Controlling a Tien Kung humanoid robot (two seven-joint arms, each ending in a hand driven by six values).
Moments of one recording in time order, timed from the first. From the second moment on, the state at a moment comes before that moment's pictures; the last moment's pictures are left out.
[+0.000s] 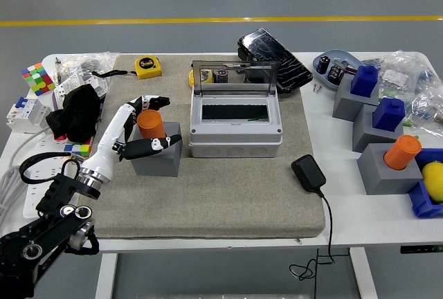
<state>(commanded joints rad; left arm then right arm) -0.30 0.27 -0.81 -1.15 1.02 0.31 -0.53 0.09 -0.25 0.75 0.25 -0.69 0.02 -0.16</state>
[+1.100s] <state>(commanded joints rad) -0.38 0.22 -0.72 -1.15 0.79 0.31 -0.61 0.09 -0.24 0.73 0.26 -0.69 0.01 -0.15</state>
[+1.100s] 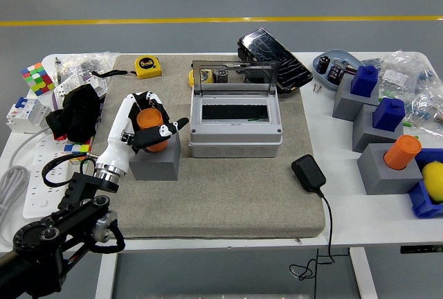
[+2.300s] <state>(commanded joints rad) -0.97 0.00 -0.24 -0.84 1.38 0.43 -0.09 0.12 -0.27 0.66 0.28 -0.68 0.01 -0.15</state>
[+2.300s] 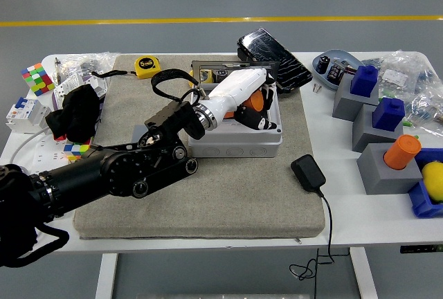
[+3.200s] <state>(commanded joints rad) -0.98 0.00 -0.19 -0.75 1.32 0.42 -0.19 0.13 -0.27 0.67 0.29 -0.70 0.01 -0.15</state>
